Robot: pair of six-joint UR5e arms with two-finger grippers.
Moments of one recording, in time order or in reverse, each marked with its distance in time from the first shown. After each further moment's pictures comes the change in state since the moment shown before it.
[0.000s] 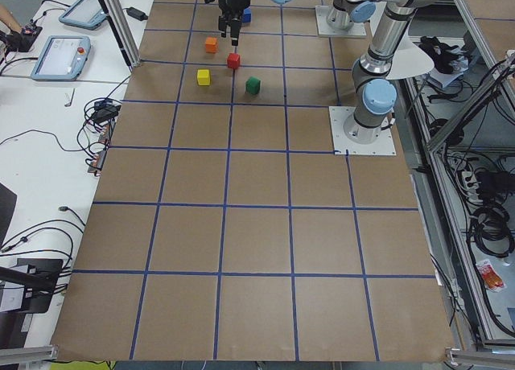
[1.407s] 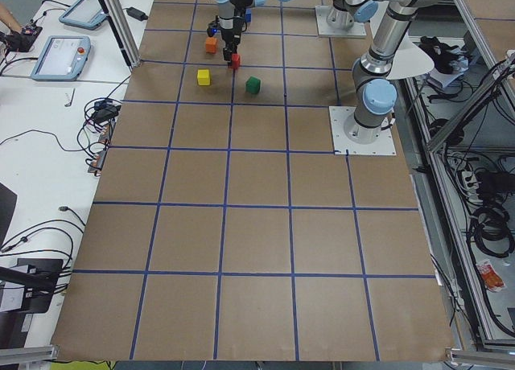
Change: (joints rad) left arm -0.003 0.009 -0.002 -0.009 -0.041 0.002; right arm 0.044 0.137 0.005 -0.041 0.072 0.016
